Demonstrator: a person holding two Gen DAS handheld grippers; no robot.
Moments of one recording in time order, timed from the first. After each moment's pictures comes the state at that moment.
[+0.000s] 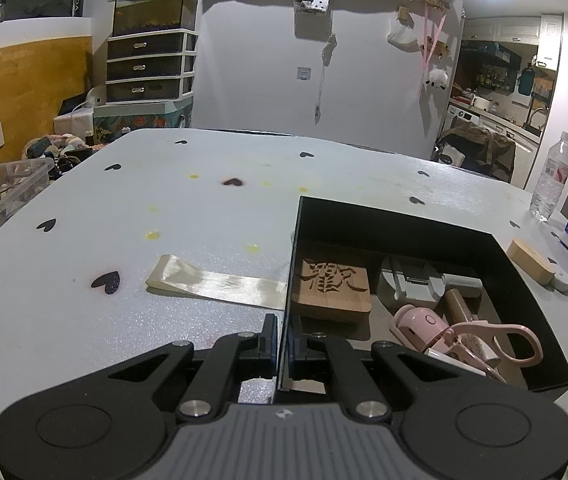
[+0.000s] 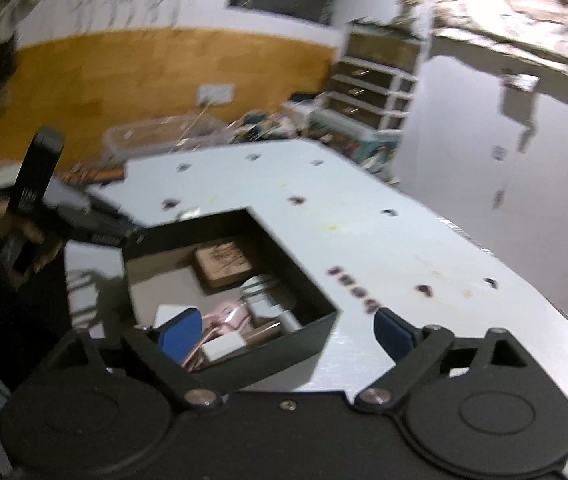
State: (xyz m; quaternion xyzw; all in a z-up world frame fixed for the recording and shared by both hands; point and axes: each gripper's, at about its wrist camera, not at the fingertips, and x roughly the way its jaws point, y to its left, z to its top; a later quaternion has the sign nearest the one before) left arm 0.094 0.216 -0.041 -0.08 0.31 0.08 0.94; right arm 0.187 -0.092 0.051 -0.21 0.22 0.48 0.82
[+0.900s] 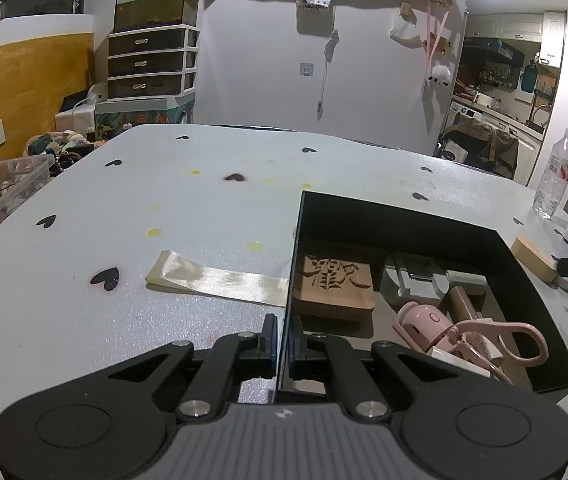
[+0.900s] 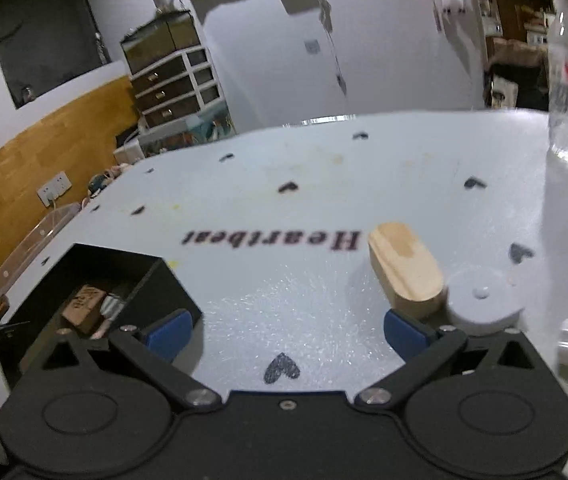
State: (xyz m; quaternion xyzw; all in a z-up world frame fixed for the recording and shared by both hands) left arm 0.097 0.214 -0.043 -0.08 0.32 0.09 0.94; right arm 0.276 -0.137 -0.059 0.05 0.35 0.29 0.89
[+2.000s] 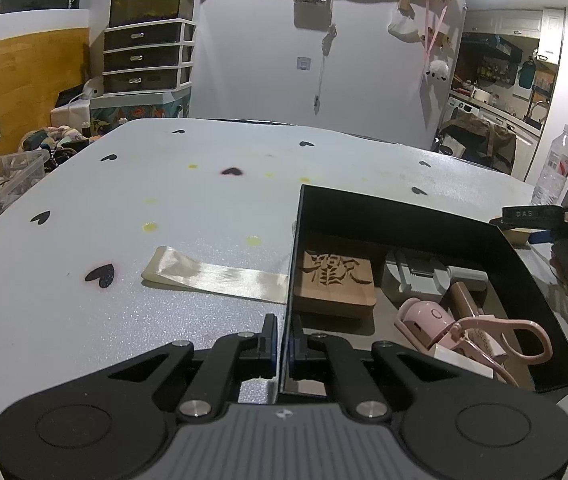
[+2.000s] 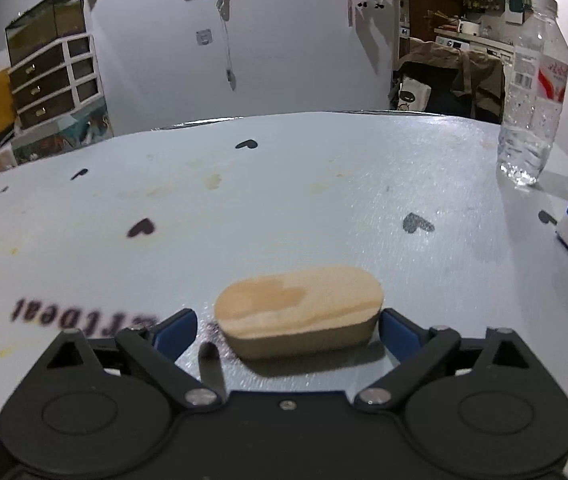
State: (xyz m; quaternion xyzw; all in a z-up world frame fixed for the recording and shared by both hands) left arm 0.104 0.212 -0.050 -0.08 0.32 0.08 0.94; right arm 0.390 -0.097 -0.087 -0.01 0.36 0.12 0.93
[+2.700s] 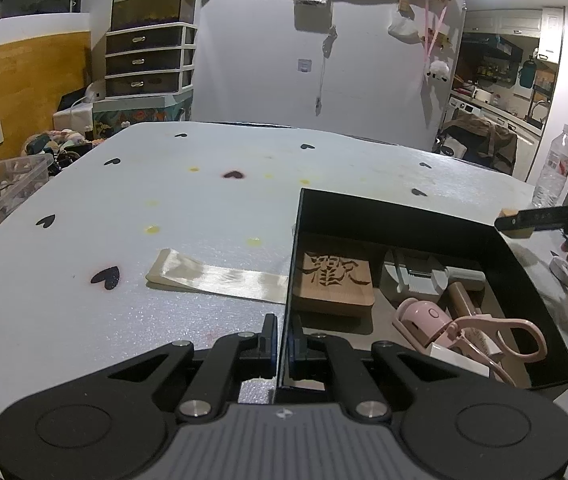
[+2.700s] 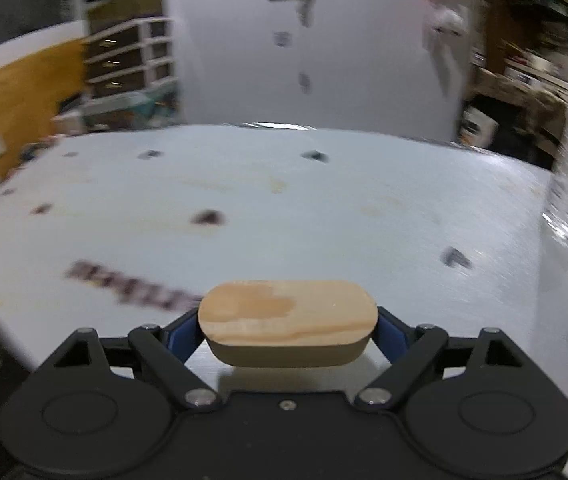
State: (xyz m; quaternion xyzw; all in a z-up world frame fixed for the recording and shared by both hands) left arm 0.098 0.211 -0.042 -0.08 0.32 0.09 0.94; right arm 0.358 -0.095 -0.056 -0.06 0.34 0.24 0.91
